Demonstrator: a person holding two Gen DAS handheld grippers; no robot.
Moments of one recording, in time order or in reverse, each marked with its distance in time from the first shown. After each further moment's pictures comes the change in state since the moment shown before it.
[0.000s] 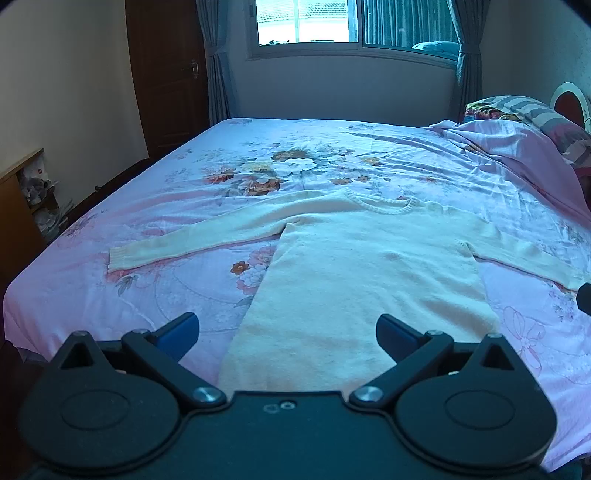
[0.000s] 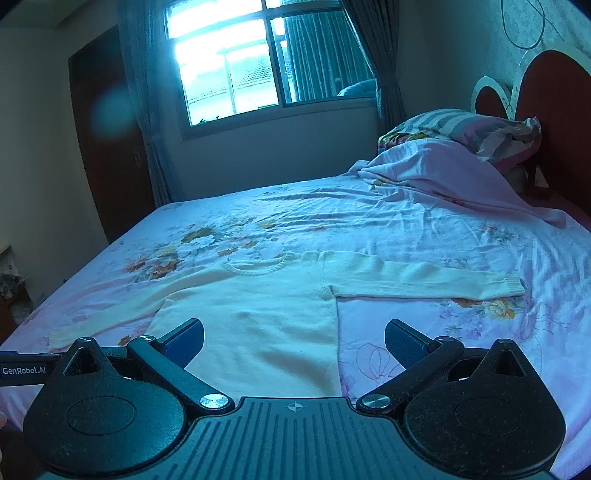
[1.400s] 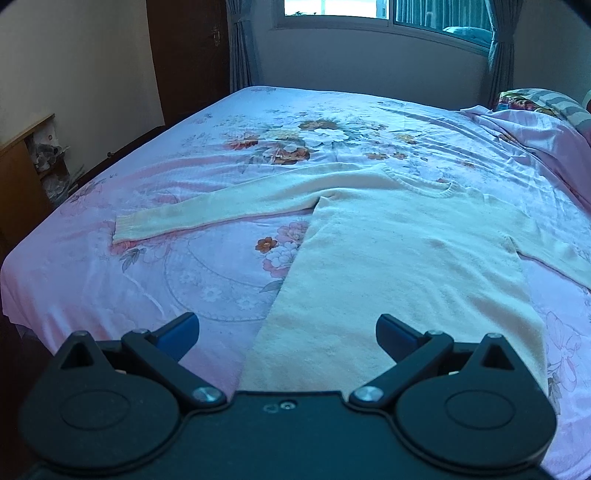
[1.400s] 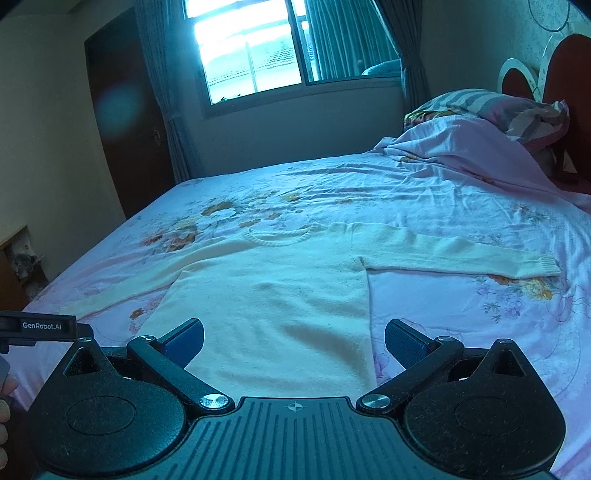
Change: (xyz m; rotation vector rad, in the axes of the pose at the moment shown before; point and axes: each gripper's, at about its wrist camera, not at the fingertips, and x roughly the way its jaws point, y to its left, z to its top) left arm 0.063 0.037 0.004 -0.070 0.098 0.041; right arm 0.044 0.012 -0.027 -0.025 0.067 0.078
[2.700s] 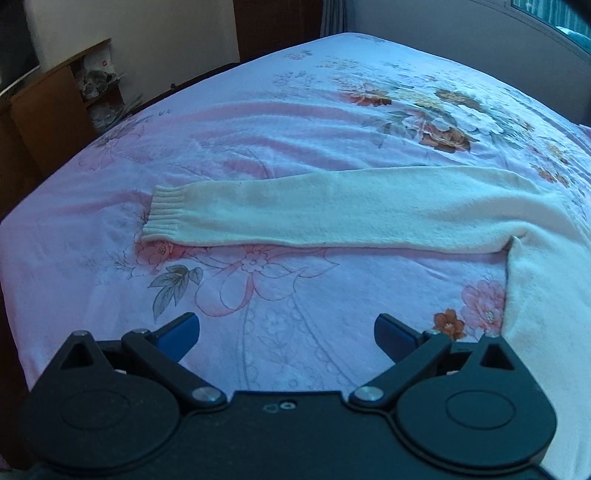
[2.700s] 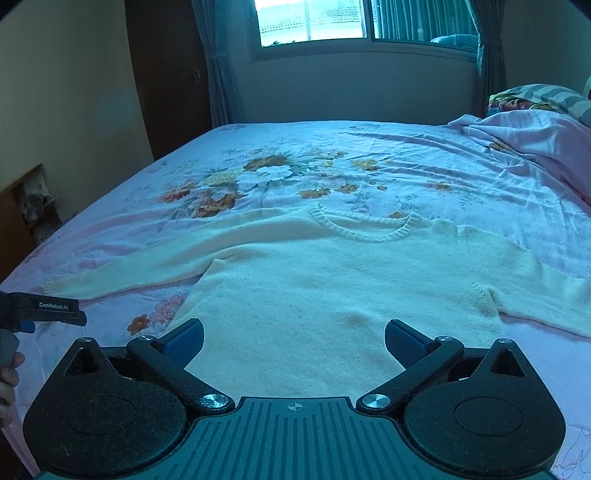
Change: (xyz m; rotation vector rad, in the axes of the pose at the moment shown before) left arm 0.206 0.132 0.076 -0.222 0.185 0.161; right arm 0.215 0.089 0.046 -0.139 0.163 0.081
